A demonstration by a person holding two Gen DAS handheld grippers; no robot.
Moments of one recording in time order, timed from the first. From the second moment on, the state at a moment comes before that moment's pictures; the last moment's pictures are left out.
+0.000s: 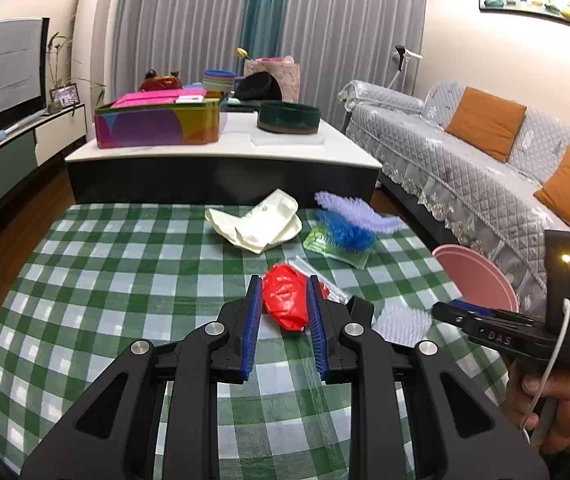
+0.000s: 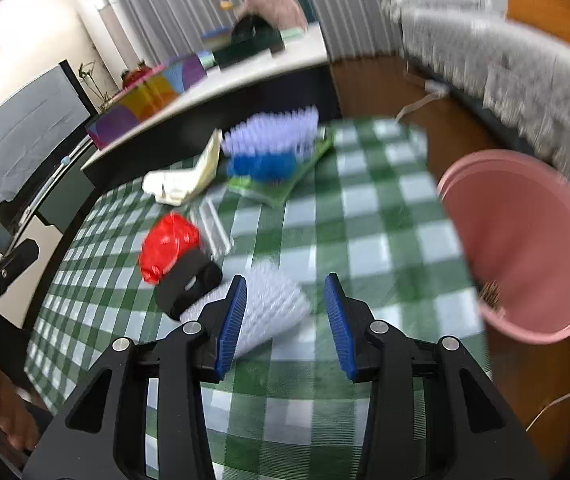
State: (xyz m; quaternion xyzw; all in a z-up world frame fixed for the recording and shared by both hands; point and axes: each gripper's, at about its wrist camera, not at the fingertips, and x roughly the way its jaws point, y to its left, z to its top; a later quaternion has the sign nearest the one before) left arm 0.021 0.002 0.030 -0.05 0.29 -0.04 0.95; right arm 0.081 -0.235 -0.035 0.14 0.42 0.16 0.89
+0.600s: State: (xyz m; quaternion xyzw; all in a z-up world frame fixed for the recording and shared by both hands) left arm 0.037 -0.014 -0.001 -0.05 0.32 -0.07 0.94; right arm 0.089 -0.211 -0.036 0.09 0.42 0.19 0.88
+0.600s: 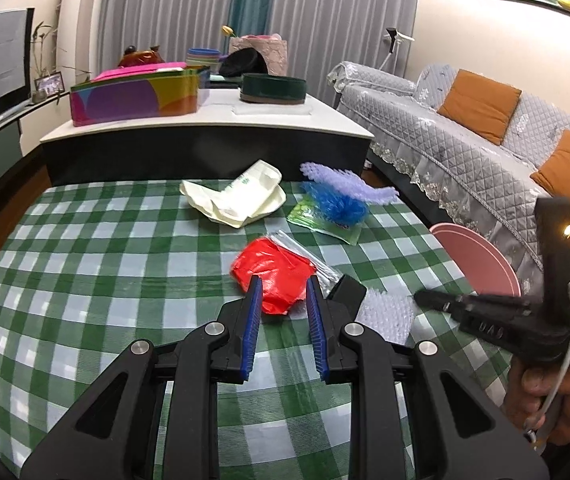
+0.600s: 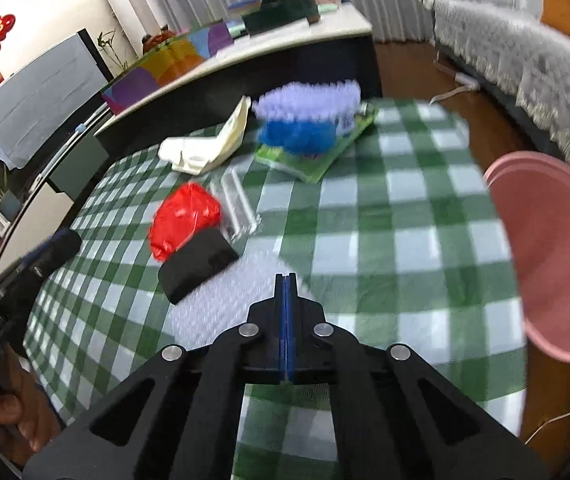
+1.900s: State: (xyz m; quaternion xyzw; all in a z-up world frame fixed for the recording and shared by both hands) left arm 0.057 -0.034 -0.016 -0.03 0.35 -0.09 0.93; right arm 0.094 -0.211 -0.015 0.11 0.40 0.22 0.89
